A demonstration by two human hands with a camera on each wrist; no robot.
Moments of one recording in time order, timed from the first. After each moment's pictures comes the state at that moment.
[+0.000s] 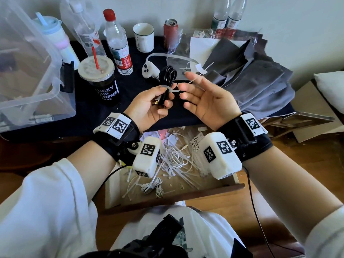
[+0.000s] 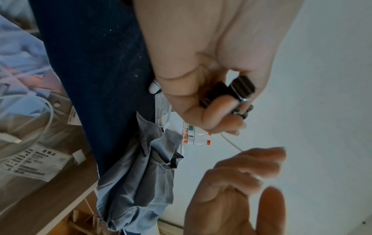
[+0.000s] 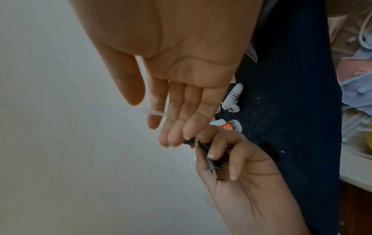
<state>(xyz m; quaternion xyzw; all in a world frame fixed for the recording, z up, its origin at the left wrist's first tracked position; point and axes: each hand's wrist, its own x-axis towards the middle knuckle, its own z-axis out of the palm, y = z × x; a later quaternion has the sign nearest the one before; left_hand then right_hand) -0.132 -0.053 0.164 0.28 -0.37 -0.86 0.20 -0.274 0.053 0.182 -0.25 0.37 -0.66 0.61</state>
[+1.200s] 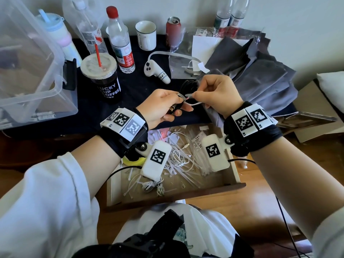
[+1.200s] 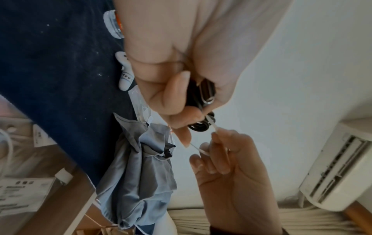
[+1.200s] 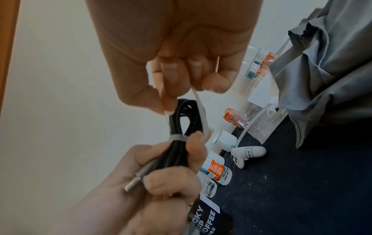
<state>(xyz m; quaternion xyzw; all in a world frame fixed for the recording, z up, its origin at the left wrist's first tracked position) -0.142 -0.040 0.175 0.32 -0.56 -0.75 0.11 -0.288 0.042 0.185 -0.45 0.71 -0.47 0.28</state>
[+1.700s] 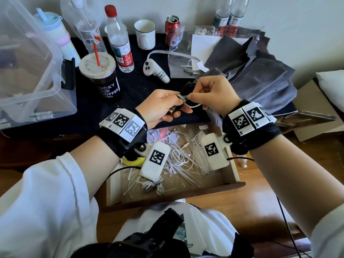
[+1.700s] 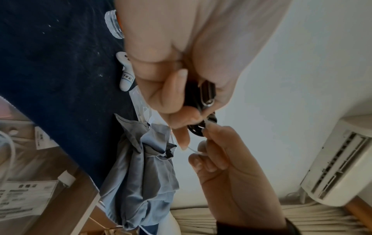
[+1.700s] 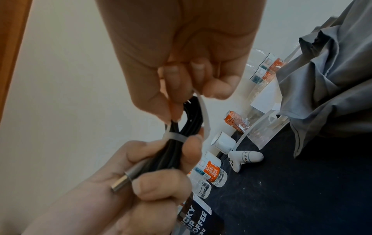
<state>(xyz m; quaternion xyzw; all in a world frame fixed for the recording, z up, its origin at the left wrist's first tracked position) -0.141 -0.040 0.173 0.31 -0.59 -0.74 0.11 -0.288 0.040 0.186 -0.49 0.72 -0.40 0.28</state>
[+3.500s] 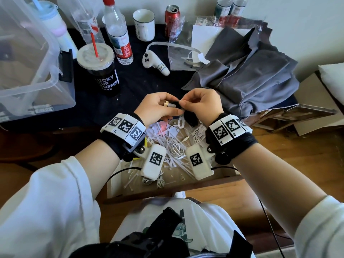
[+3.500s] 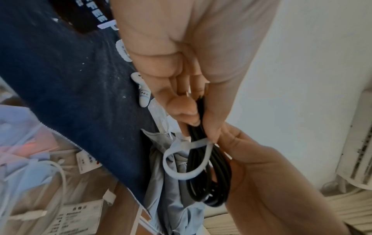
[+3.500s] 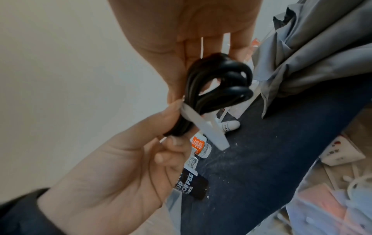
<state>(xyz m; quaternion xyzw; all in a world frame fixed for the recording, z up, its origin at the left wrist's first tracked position) -0.124 -0.040 0.140 0.36 -0.67 -0.64 0.12 -0.254 0.047 0.139 -0.40 0.75 -0.46 0.26</state>
